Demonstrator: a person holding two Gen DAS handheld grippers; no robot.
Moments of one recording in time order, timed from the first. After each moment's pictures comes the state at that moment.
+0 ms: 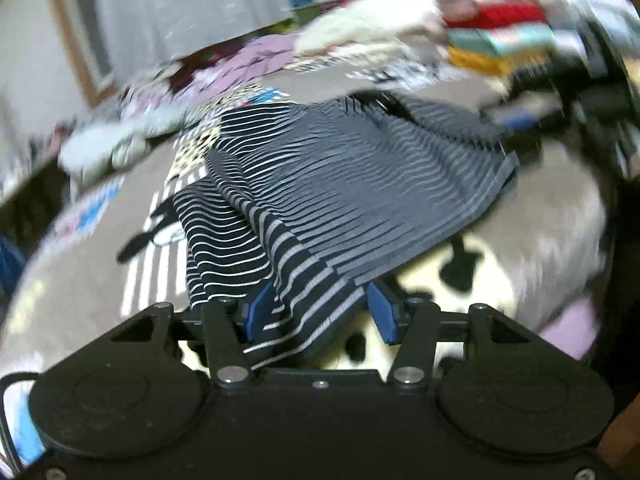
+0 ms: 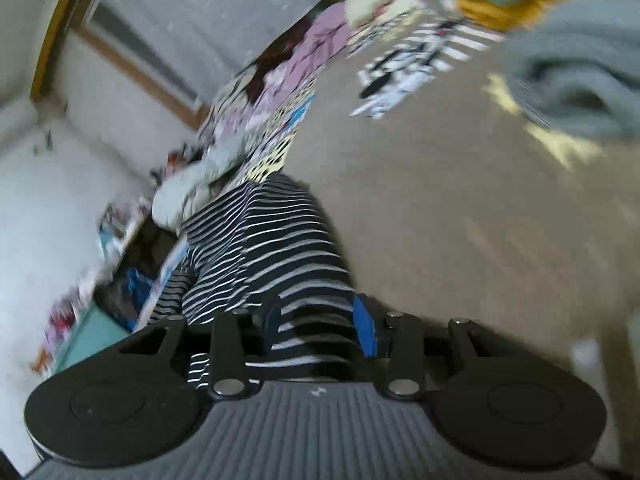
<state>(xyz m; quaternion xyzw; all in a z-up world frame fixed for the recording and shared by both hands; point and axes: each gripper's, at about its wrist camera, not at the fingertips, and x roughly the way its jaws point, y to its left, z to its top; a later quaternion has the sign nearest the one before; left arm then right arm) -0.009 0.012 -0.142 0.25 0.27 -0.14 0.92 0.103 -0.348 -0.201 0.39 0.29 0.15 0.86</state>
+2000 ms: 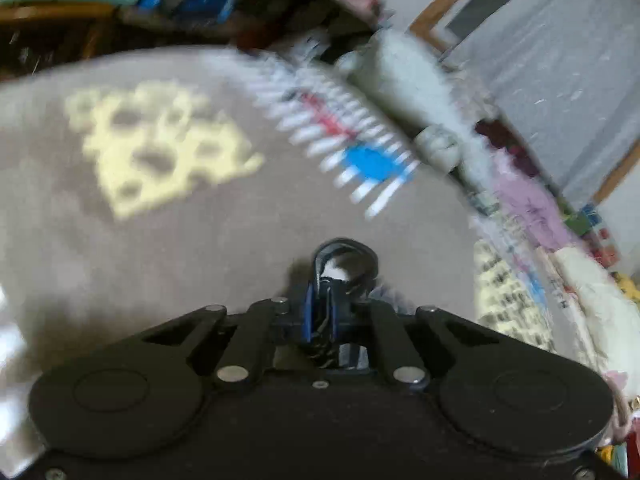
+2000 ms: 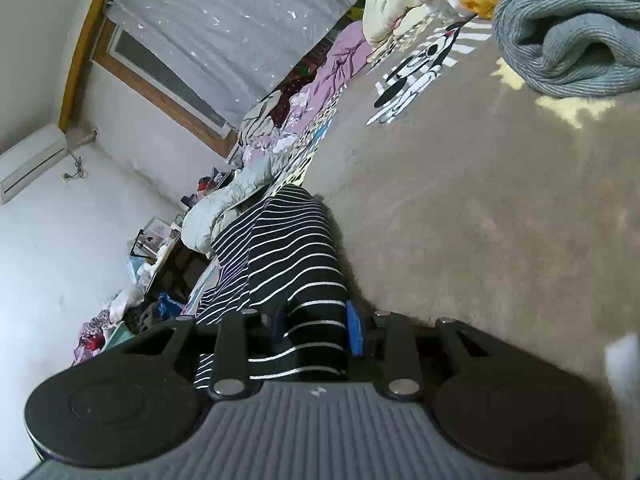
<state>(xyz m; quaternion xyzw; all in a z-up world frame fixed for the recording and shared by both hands) 0.205 0.374 -0.112 -0.34 0.23 0.12 0.90 0.118 -0.351 -0.222 0.41 0.25 0.18 0.86</state>
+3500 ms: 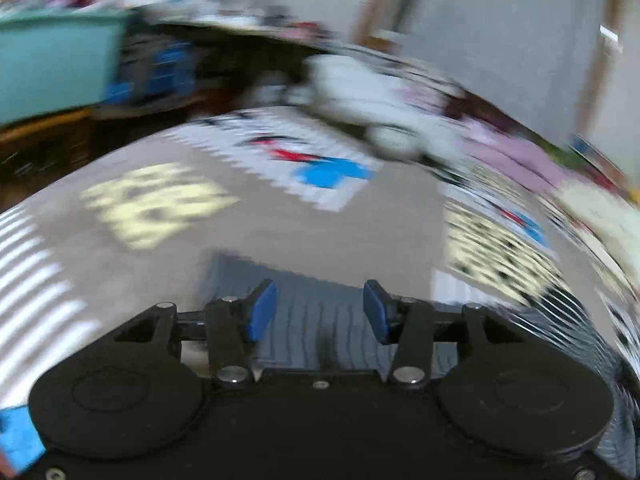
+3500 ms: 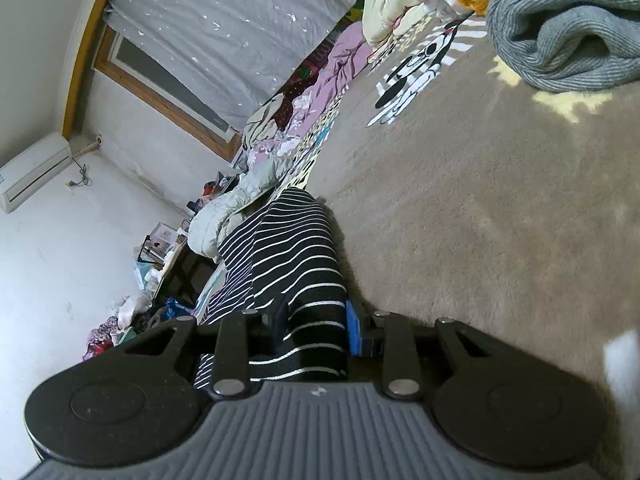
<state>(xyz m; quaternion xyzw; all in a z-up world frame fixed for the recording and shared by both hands) 0.168 0.267 -0.093 -0.16 0.25 0.10 0.95 0.119 -0.358 -0.227 0.42 0.24 0.19 0.85</state>
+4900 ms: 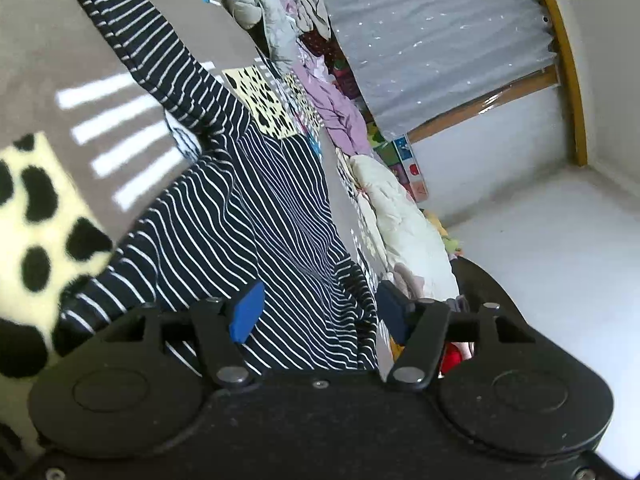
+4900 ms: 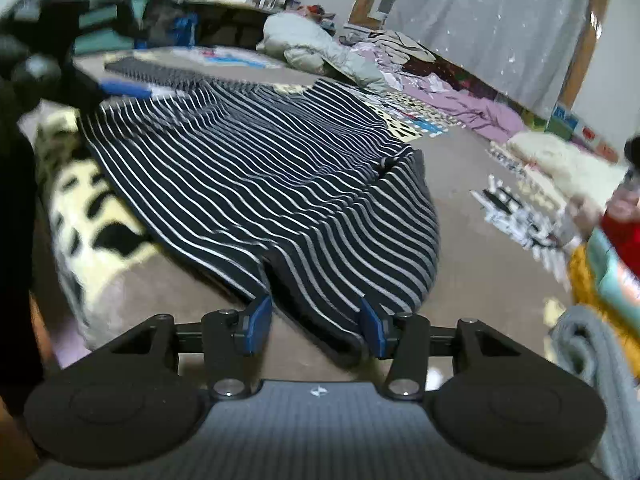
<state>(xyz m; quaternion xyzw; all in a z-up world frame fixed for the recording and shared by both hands) 0.110 0.147 -0.150 -0.49 0.24 -0.15 0.83 0.019 -0.218 -0.167 -0.22 0.28 0.21 0.91</state>
